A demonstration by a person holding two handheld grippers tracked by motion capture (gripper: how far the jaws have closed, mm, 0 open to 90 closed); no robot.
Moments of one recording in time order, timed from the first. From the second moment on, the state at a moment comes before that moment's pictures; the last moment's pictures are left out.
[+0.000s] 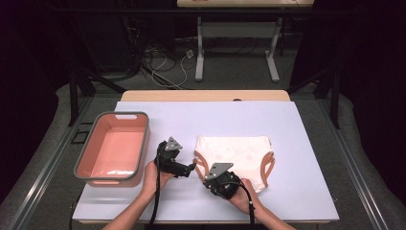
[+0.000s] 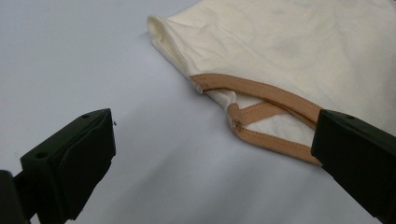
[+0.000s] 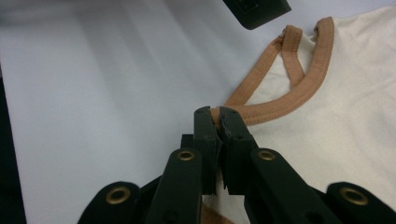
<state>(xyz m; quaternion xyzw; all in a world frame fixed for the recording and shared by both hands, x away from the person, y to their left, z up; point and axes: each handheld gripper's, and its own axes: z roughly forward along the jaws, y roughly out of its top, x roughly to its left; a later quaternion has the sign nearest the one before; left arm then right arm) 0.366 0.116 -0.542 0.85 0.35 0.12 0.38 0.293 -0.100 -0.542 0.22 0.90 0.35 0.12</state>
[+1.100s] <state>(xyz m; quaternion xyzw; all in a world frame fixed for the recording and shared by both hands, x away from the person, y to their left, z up) 0.428 0.082 -0.538 0.84 0.38 0.12 0.37 0.290 -0.098 -0.543 0.23 0.90 0.35 0.13</state>
